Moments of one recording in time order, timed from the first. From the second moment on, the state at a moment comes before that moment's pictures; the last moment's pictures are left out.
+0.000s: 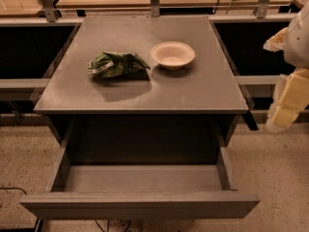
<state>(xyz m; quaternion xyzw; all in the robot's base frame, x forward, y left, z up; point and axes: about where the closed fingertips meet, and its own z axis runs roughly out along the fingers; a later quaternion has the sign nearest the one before) 0.438 -0.216 0.977 -0.60 0.78 -0.04 0.16</state>
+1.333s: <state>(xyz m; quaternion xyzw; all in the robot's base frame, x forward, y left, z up) 0.401 -0.184 0.901 -0.61 0.77 -0.04 0.19</state>
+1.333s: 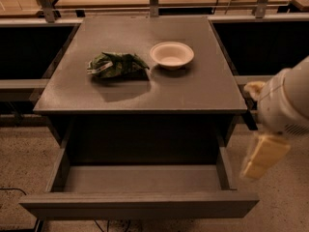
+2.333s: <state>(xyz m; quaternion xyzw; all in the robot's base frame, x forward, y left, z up) 0.369 -0.190 0.802 -0.63 0.75 -0.04 0.19</state>
